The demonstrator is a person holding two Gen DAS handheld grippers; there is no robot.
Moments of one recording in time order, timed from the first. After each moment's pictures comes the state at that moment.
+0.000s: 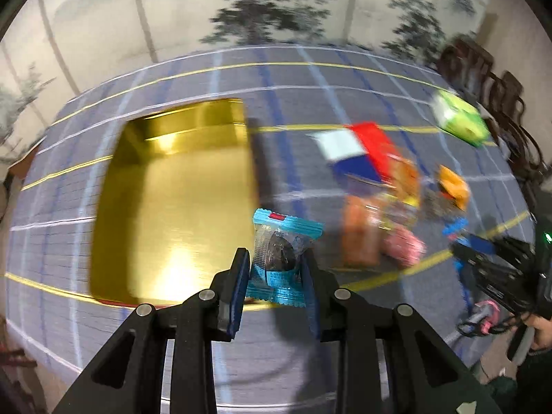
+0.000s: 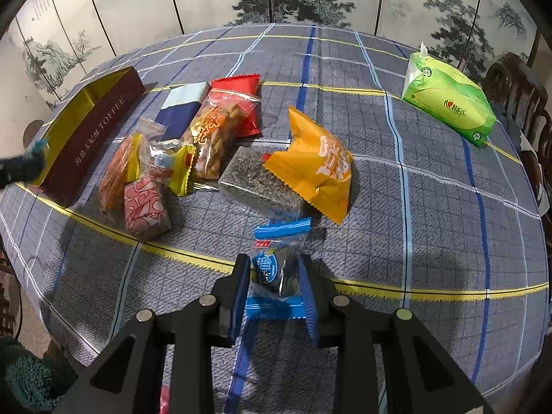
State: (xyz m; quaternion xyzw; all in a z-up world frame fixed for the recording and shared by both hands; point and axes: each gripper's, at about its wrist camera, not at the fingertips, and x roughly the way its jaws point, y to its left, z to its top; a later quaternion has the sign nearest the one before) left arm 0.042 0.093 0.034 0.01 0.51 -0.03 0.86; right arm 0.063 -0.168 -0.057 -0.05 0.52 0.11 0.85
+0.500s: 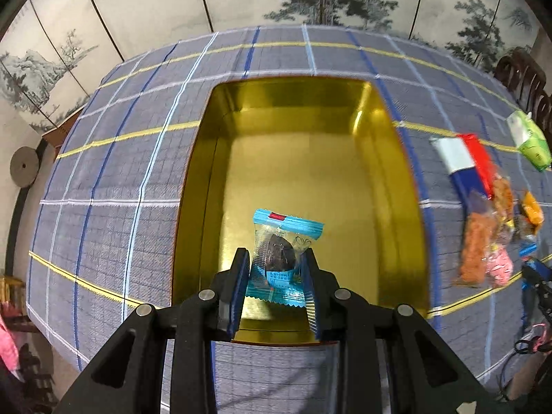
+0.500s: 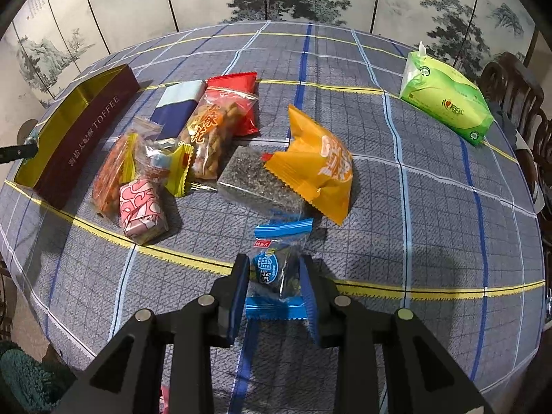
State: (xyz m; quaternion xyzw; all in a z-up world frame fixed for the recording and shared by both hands) left arm 0.066 0.181 0.000 0.01 0.55 0.06 0.83; right arm 0.062 -0.167 -0.058 -0.05 0.52 0.09 0.85
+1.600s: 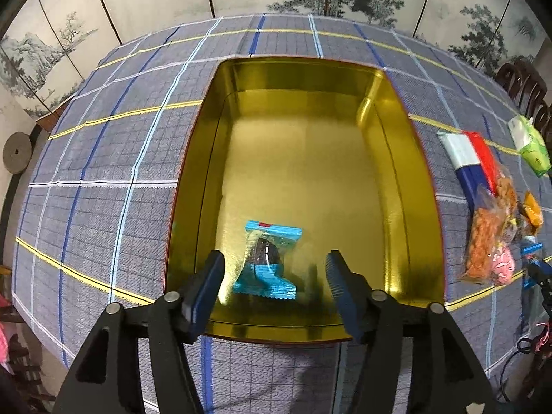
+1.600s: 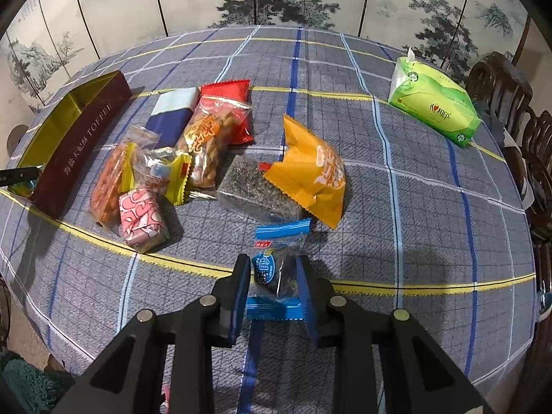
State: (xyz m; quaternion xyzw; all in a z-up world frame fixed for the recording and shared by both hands) left arm 0.062 0.190 -0.011 -0.03 0.55 0.05 0.83; right arm 0.059 -0.160 -0.045 -0.05 0.51 0.06 0.86
